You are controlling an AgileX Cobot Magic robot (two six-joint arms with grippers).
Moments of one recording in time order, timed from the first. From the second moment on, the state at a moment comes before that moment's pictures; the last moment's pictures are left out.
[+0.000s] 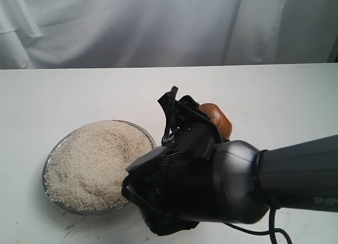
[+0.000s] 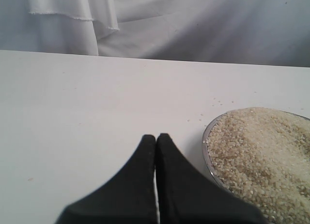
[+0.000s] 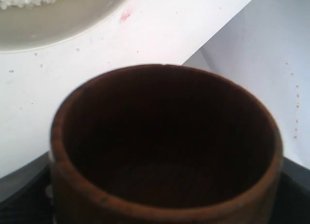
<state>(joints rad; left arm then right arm) 0.03 0.00 0.00 -0.01 0.33 -0.02 1.22 1.91 -1.11 -1.25 1.21 -0.29</state>
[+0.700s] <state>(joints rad) 0.03 0.00 0.00 -0.01 0.33 -0.02 1.14 1.81 -1.11 -0.96 1.02 0.06</state>
